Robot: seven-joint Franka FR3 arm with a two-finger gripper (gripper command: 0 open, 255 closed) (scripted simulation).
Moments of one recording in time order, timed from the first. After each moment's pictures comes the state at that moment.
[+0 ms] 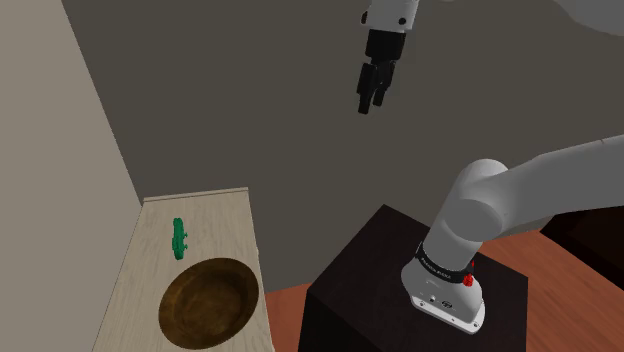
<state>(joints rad) 0.00 -0.82 0.04 -2.32 0.06 1.48 -0.06</state>
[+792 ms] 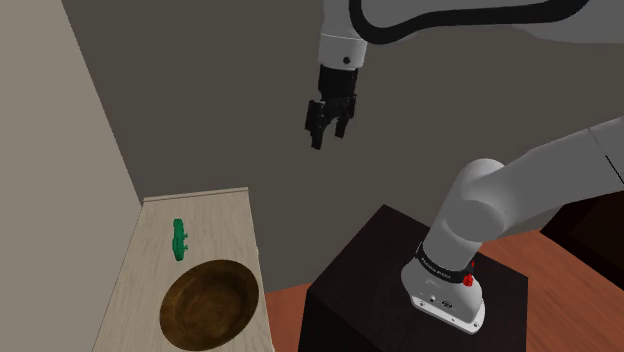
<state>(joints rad) 0.03 -0.69 0.26 -2.40 0.20 1.71 0.21</state>
